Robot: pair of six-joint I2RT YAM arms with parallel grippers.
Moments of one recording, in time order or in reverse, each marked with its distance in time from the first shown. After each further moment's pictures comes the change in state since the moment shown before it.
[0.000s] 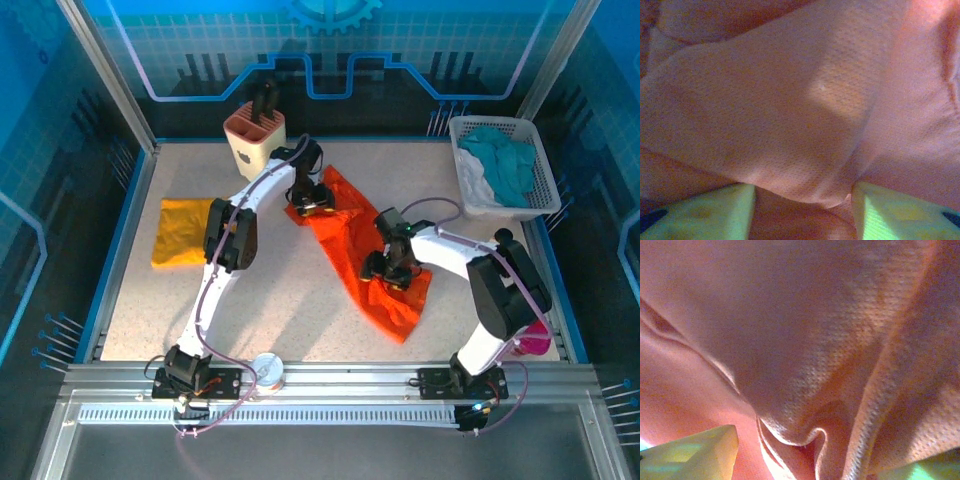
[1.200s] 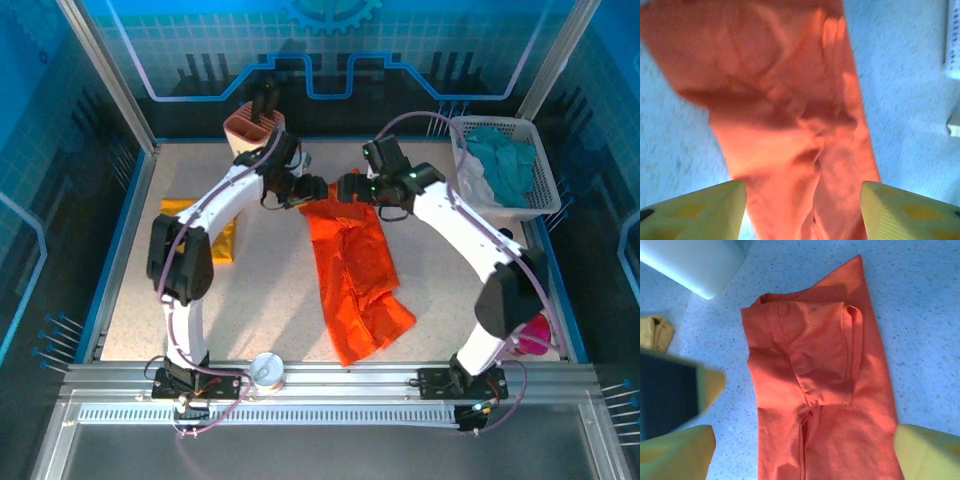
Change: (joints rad) left arm 0.002 -0.638 -0.695 0.356 0.031 -0.039; right arm 0.010 0.060 0.660 -0.102 0.242 -0.304
